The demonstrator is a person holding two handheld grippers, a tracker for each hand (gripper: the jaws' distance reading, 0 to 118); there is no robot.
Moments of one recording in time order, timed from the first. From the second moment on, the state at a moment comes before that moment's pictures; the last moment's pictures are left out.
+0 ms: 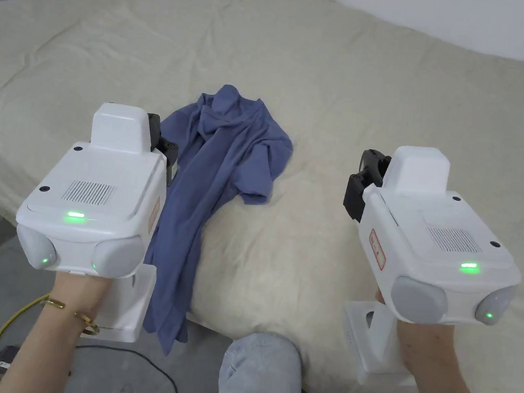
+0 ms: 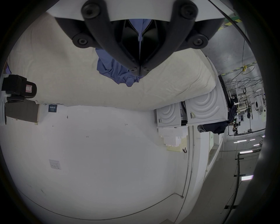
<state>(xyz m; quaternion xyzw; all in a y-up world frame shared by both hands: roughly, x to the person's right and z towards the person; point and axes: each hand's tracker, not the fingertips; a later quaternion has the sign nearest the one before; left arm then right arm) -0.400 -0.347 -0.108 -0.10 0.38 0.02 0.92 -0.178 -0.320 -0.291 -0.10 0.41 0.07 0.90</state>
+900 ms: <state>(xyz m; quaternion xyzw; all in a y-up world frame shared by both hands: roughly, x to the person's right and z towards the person) -0.613 -0.384 -0.384 -0.45 0.26 0.15 0.84 -0.206 -0.351 -0.388 -0.12 0.40 0.06 0.91</state>
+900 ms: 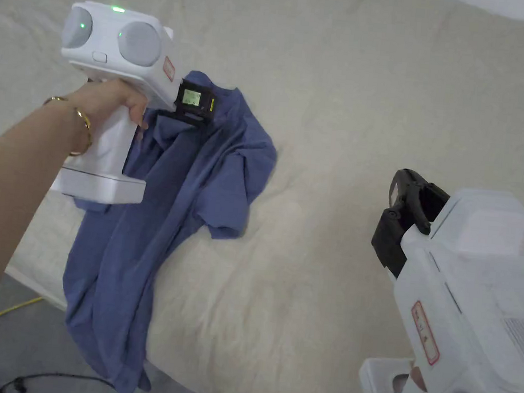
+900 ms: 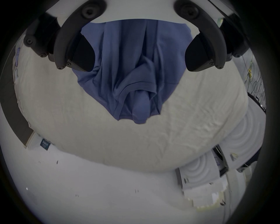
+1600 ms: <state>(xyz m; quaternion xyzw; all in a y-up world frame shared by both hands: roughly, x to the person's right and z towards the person) -0.615 -0.439 -0.421 -0.52 0.27 0.13 0.80 -0.182 -0.395 -0.423 -0.19 0.35 0.07 0.91</state>
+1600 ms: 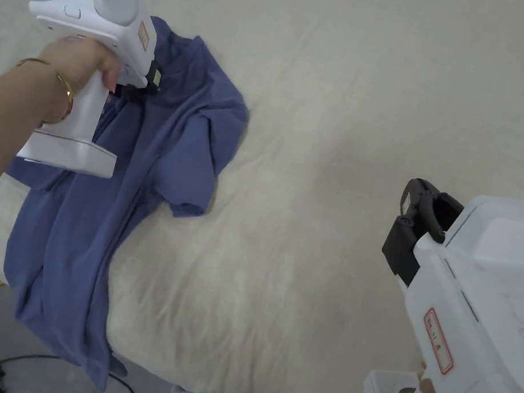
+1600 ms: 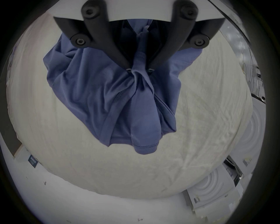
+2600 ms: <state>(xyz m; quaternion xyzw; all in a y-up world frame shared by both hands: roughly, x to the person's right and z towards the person) -0.446 -0.111 -0.275 -0.11 0.29 0.00 0.95 -0.021 -0.264 -0.286 -0.02 0.26 0.01 0.97</state>
